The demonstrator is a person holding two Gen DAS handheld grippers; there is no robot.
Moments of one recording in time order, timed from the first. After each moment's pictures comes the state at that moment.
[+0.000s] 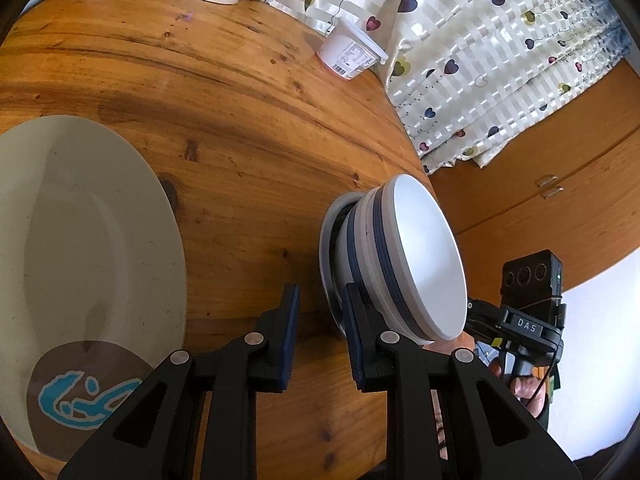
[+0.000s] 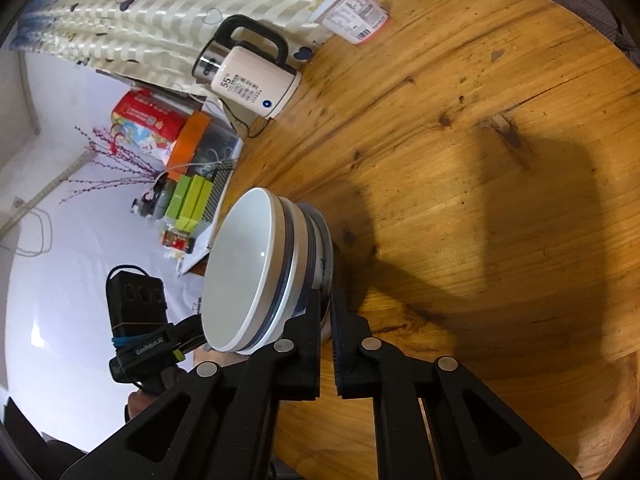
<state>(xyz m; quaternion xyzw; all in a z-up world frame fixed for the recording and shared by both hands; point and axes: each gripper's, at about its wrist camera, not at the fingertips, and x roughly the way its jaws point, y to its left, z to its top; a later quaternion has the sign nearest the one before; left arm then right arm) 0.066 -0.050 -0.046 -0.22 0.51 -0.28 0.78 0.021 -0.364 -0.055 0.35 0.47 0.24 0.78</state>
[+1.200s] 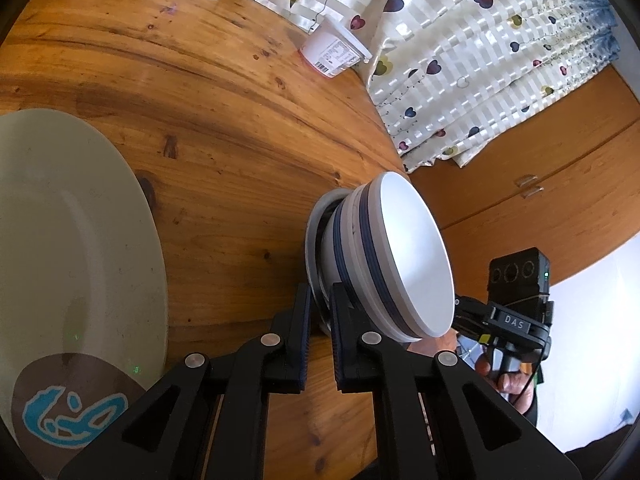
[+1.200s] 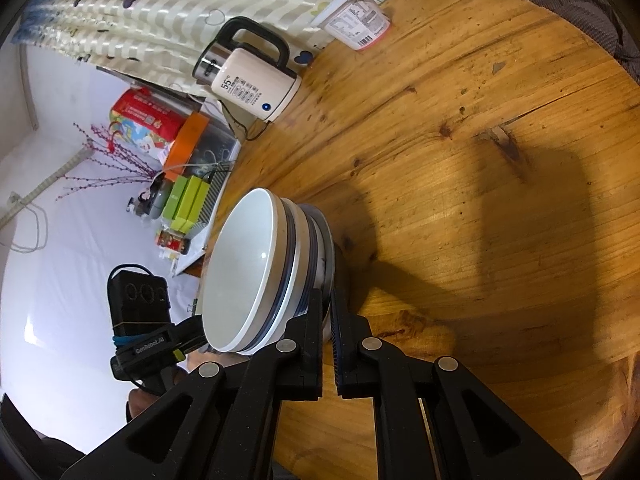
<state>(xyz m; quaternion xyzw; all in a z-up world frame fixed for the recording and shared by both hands) 0.068 -0.051 -0.053 -0.24 0.50 -0.32 0.77 0.026 -0.368 -0.052 0.34 0.46 0.24 0.78</state>
